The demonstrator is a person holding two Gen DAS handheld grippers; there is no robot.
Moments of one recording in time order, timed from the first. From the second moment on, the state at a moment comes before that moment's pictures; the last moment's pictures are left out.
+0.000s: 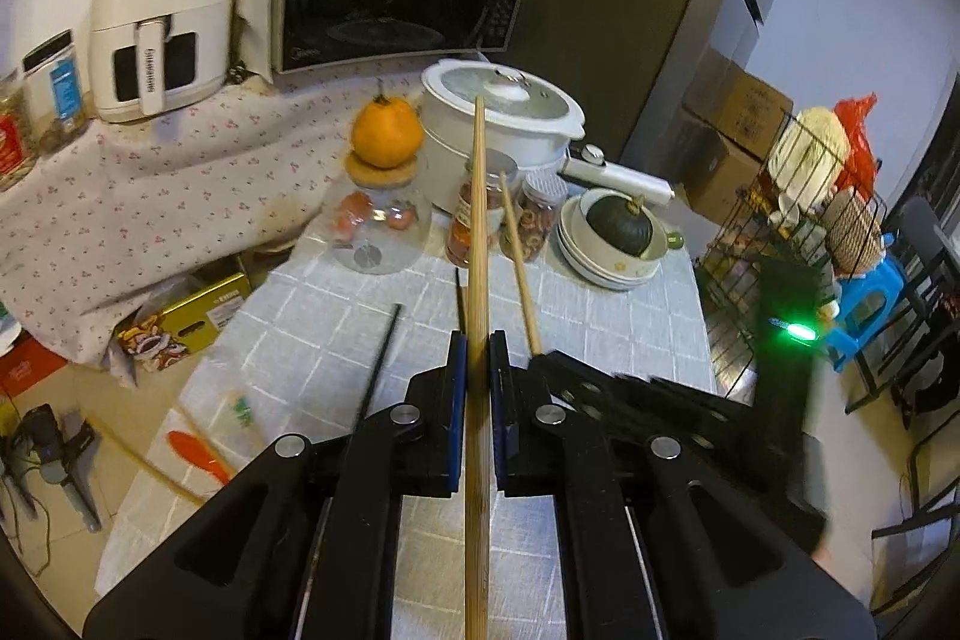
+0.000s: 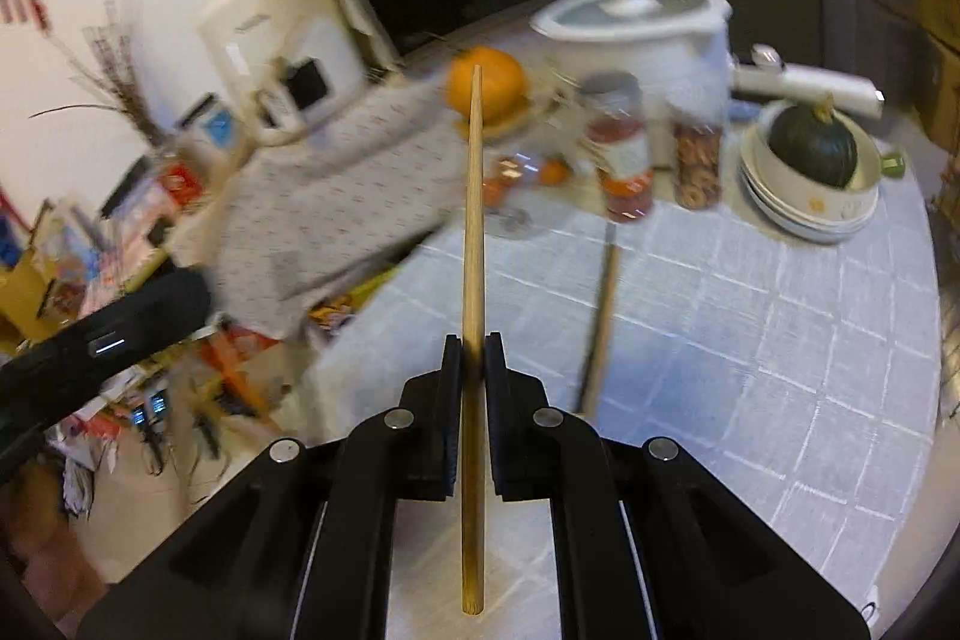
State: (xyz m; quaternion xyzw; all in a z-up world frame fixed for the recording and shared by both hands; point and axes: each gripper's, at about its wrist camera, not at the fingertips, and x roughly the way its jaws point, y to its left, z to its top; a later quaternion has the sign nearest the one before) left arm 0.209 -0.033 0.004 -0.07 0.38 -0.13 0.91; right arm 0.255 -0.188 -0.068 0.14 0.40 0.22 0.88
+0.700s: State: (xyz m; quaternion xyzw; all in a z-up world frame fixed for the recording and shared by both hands) left arm 0.166 0.067 0.004 -0.13 0.31 -0.05 0.94; right arm 0.182 -0.107 -0.036 0.11 0.31 0.34 0.88
